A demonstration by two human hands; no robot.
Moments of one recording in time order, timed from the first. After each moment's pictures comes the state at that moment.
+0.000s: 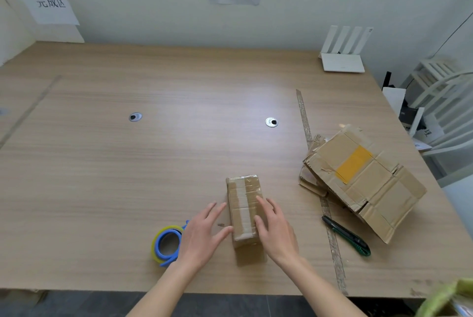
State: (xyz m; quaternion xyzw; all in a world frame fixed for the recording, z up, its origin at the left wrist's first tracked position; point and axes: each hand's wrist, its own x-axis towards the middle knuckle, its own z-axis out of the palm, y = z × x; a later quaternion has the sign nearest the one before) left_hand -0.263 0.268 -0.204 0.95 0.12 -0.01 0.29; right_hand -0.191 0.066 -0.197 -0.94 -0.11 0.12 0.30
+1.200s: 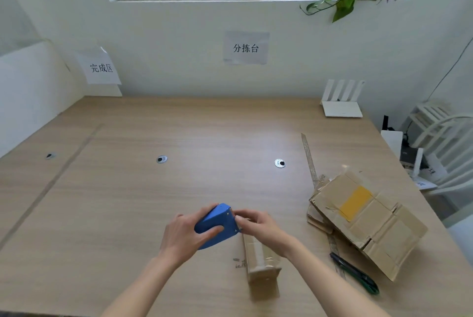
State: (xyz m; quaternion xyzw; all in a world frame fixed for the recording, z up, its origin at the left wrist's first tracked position) left_hand -0.265 0.340 -0.048 0.96 0.11 0.08 0.25; right_hand -0.164 0.126 -0.053 -0.70 -0.19 0.36 0.59
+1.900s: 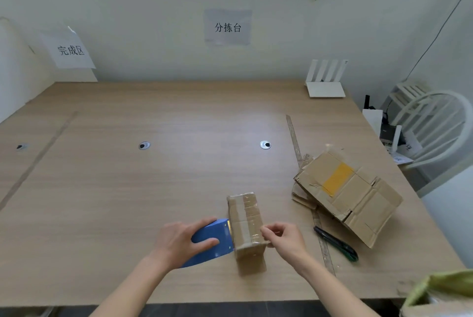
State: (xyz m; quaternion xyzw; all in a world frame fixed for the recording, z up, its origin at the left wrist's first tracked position) left_hand -0.284 0.324 -0.098 0.99 0.03 -0.02 0.16; right_hand -0.204 0.036 -0.117 -0.81 0.04 0.22 0.53
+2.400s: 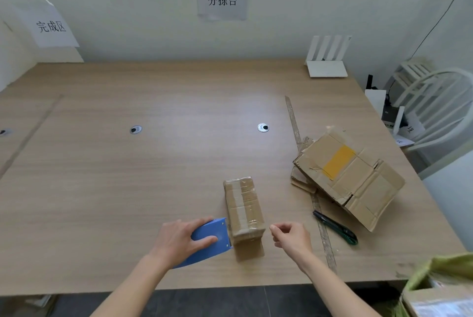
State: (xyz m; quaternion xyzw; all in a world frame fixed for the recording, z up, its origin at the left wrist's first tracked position) left_hand -0.288 0.311 -0.134 0.99 0.02 -0.09 0.14; right_hand -0.211 0.015 -0.174 -0.84 0.14 0.22 0.48
